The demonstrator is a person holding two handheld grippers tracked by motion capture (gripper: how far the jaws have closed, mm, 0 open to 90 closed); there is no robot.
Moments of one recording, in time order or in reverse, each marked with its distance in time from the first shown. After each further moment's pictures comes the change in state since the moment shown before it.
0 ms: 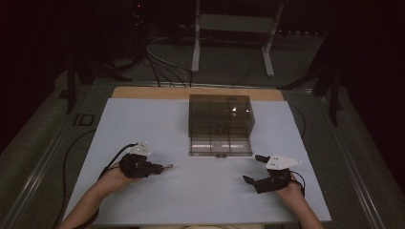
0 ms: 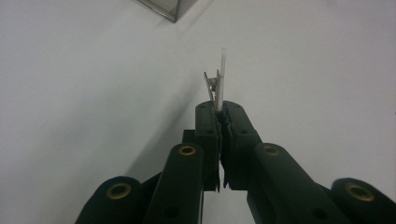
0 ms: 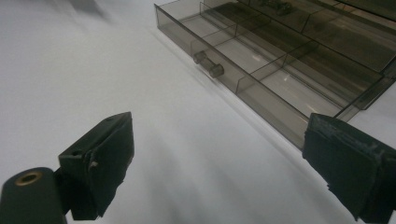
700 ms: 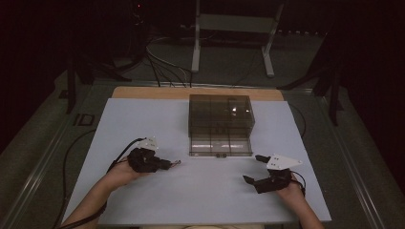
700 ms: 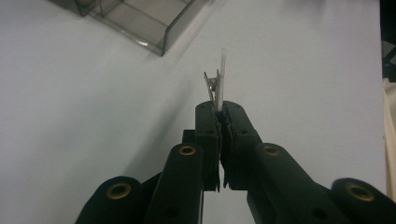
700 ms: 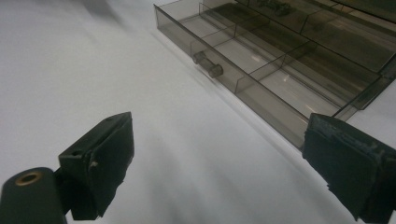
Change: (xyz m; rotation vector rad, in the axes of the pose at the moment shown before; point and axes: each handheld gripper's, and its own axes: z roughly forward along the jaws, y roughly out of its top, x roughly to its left) left arm 0.000 0.028 0.012 -0.008 -0.042 0.029; right arm 0.000 0.000 -0.001 -0.001 -0.002 0.001
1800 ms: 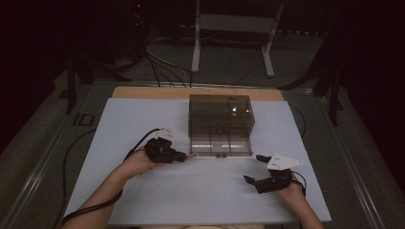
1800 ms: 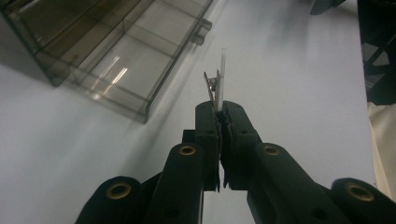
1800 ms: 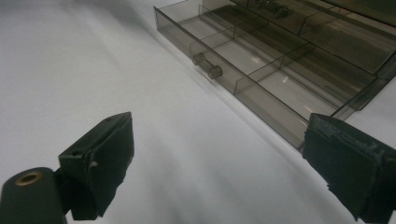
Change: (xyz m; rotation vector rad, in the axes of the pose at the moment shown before) left arm 0.000 0.049 0.023 -0.010 -0.058 0.051; right arm 0.000 0.000 -0.002 -0.007 -0.002 -0.001
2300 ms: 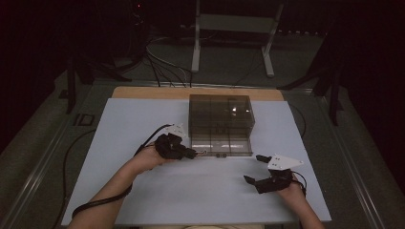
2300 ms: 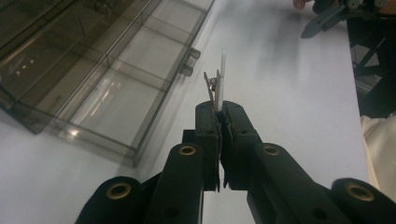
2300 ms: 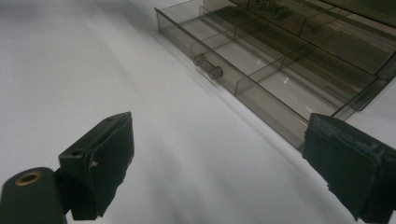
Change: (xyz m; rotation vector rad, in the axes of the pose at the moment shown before) left arm -0.002 0.026 0.015 -0.012 -0.032 0.026; right arm 0.000 0.000 -0.001 -0.004 0.004 0.000
